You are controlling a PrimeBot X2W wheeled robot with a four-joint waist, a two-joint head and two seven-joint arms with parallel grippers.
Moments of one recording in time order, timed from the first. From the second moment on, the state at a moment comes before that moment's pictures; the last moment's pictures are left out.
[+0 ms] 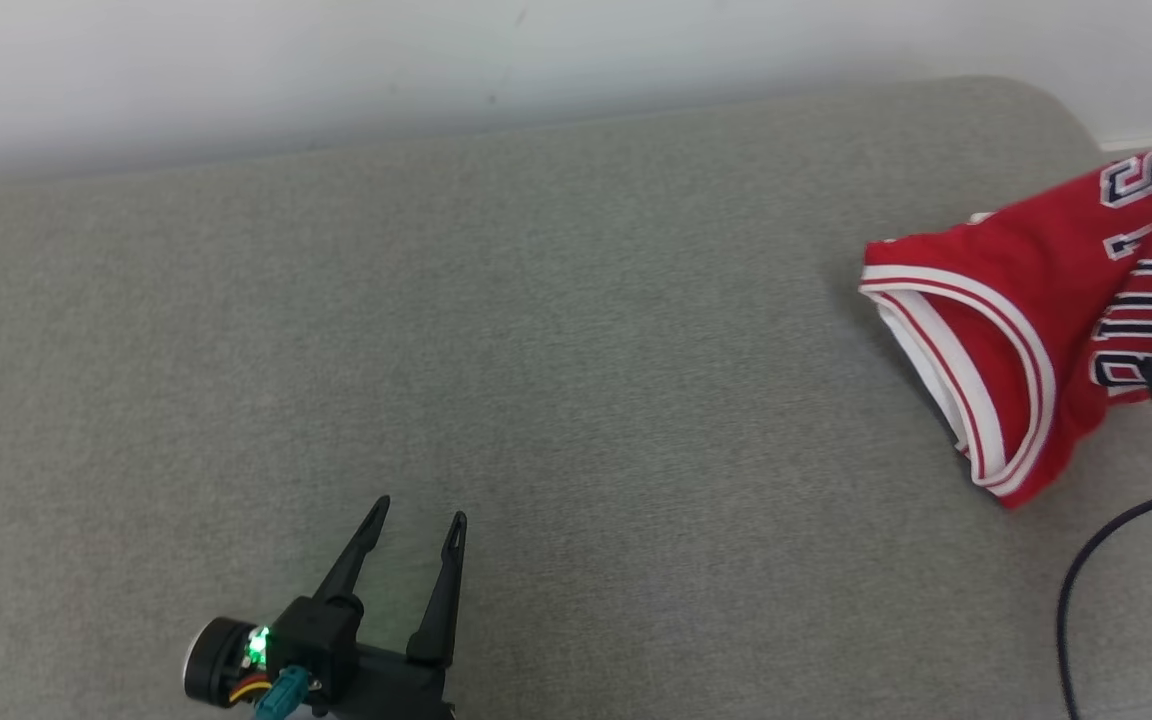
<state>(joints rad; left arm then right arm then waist) -0.25 0.05 -0.27 0.20 -0.08 0.04 -0.26 -0.82 -0.57 0.33 0.81 0.38 0.13 -0.14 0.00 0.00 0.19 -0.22</state>
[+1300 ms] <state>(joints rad) -0.16 0.05 -0.11 0.22 -0.05 0.06 -0.26 -0.31 -0.16 -0.03 0.44 0.02 0.13 -0.26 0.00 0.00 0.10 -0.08</state>
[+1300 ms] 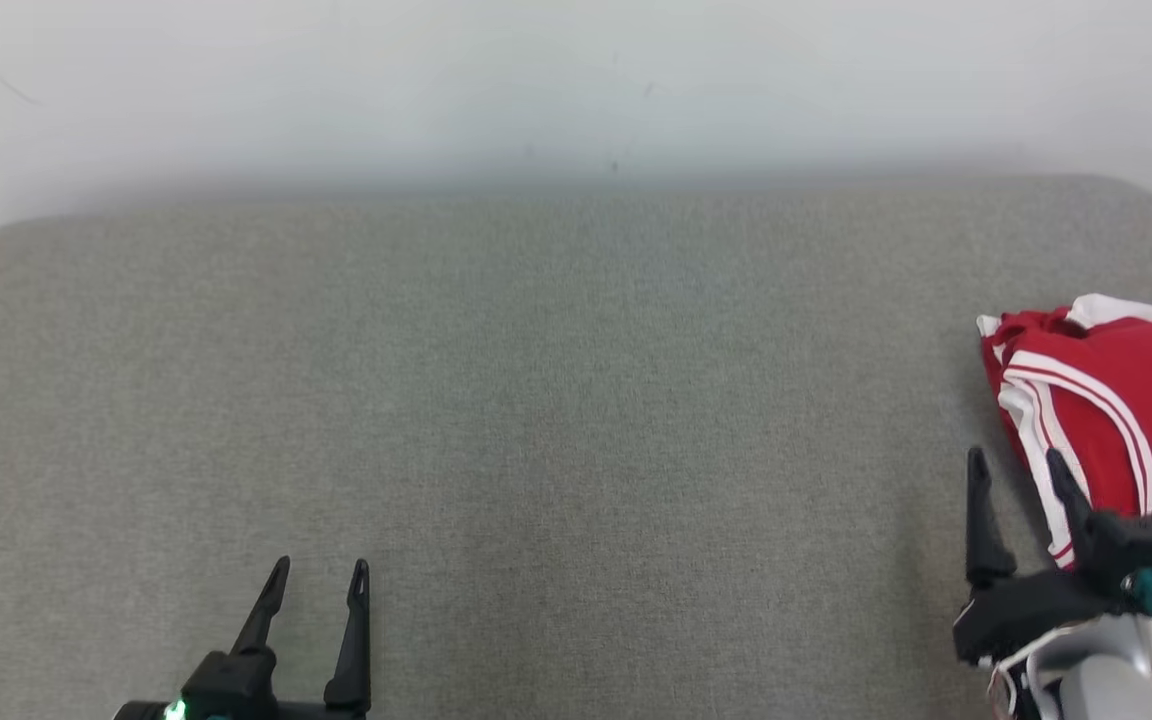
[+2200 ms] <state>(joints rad) -0.06 0.05 -0.04 0.26 -0.05 0.05 -0.26 -0.06 -0.08 0.03 0.34 -0.02 0.13 -0.26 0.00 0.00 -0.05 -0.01</state>
